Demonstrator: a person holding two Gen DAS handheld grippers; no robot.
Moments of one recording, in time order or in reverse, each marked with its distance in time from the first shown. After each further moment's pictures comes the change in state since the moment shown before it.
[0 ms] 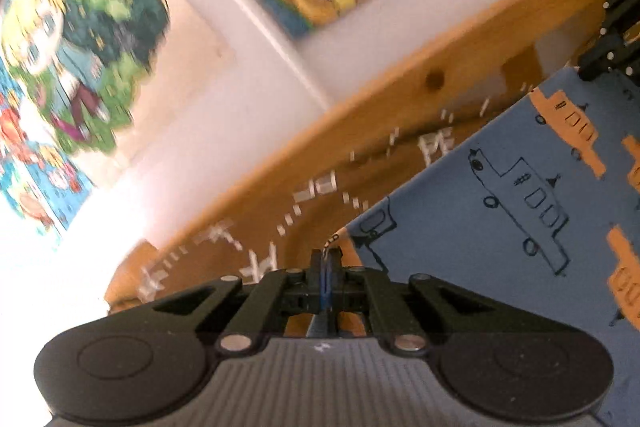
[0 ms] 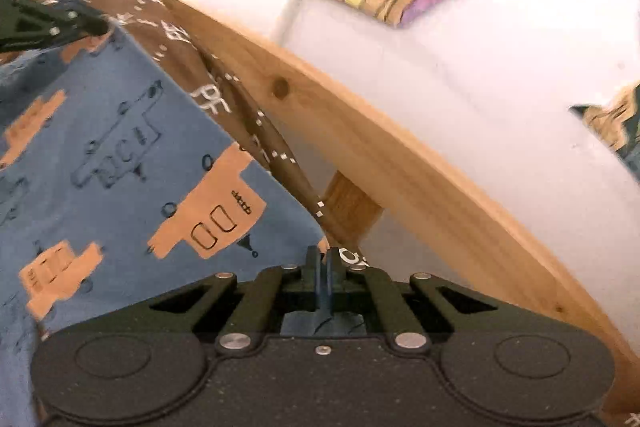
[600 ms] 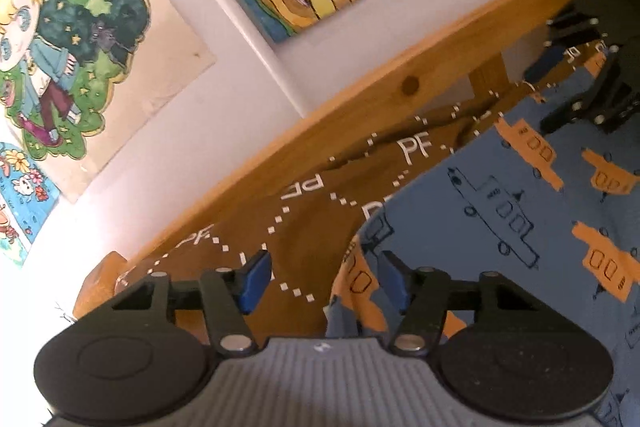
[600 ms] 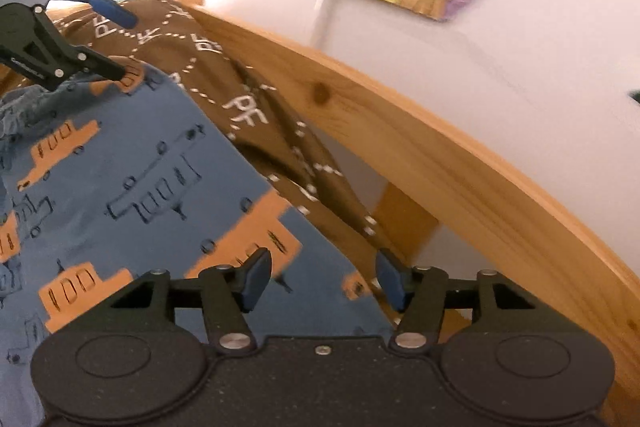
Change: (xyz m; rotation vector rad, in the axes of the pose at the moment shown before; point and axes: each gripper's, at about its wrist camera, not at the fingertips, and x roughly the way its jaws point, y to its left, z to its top) left arm -0.008 0.028 -0.011 0.041 -0.073 -0.165; right arm 0.013 0.007 0.010 0.015 -0.080 0.188
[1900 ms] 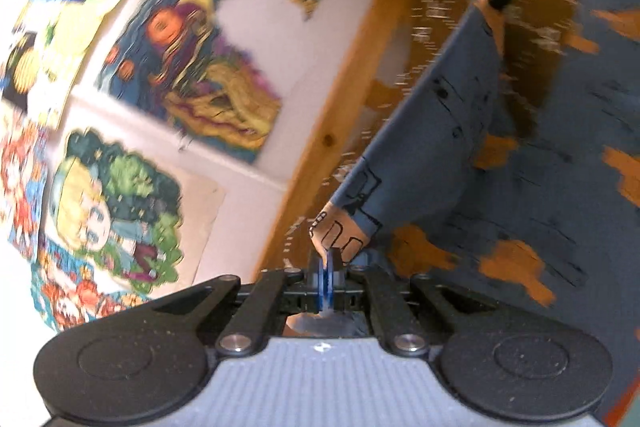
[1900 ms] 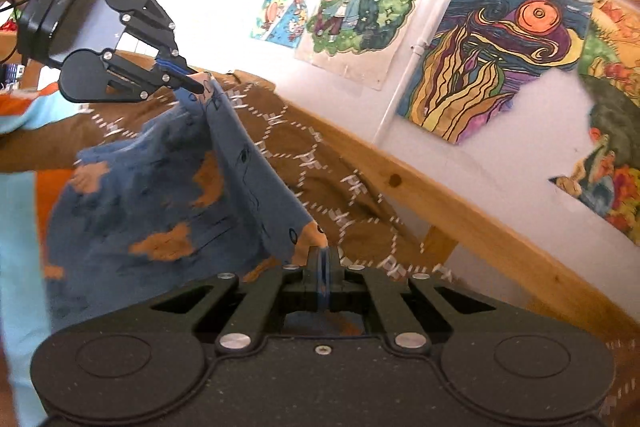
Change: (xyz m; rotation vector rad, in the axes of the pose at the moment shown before) left arm -0.159 -0.115 -0.097 0.553 -0.261 0.235; right arm -0.184 0.198 -0.096 -0.044 -0.262 -0.165
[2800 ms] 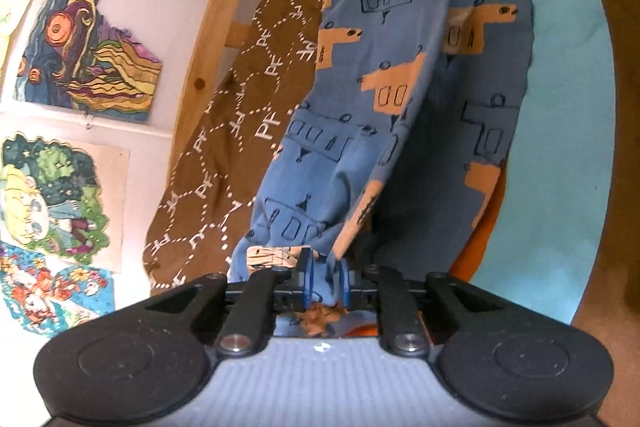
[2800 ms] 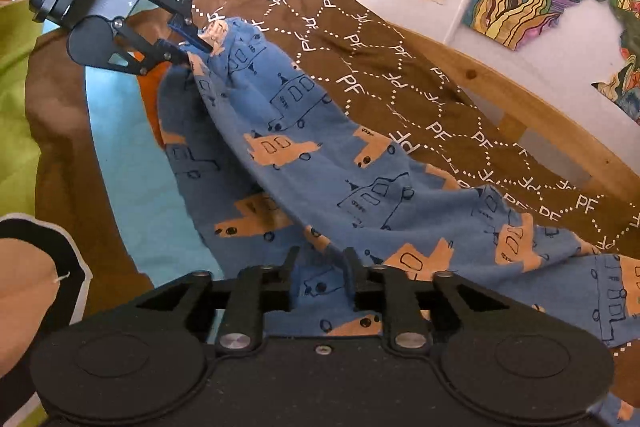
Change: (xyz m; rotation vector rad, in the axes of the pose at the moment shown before) left arm -0.036 -0.101 -0.055 0.192 0.174 -0.136; right arm -0.027 0.115 -0.078 -0.005 0.197 0.052
